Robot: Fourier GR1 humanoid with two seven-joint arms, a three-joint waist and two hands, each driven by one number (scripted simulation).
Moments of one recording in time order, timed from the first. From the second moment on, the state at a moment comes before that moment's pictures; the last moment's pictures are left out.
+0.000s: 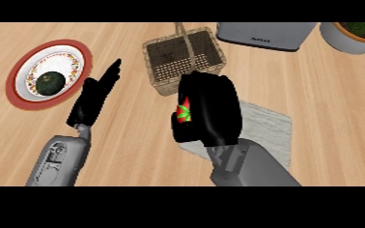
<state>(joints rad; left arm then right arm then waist) -0.30 0.16 -0.05 -1.37 -0.13 -0.05 0.24 -0.57 0.00 0.55 -1.67 1.02 0.09 0.86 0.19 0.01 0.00</state>
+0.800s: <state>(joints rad) -0.35 0.15 -0.05 -1.32 -0.14 -0.05 0.25 -1.21 -0.01 0.40 -1.49 0.91 -0.05 1.13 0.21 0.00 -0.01</state>
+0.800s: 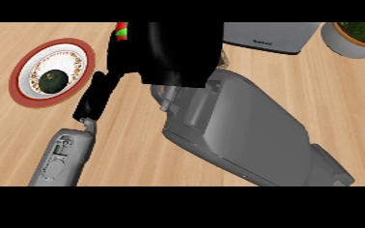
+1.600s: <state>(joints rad) -0.33 0.18 0.00 -1.30 -0.14 -0.02 0.24 -1.71 -0.01 0.24 -0.88 0.89 0.13 1.18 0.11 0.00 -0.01</state>
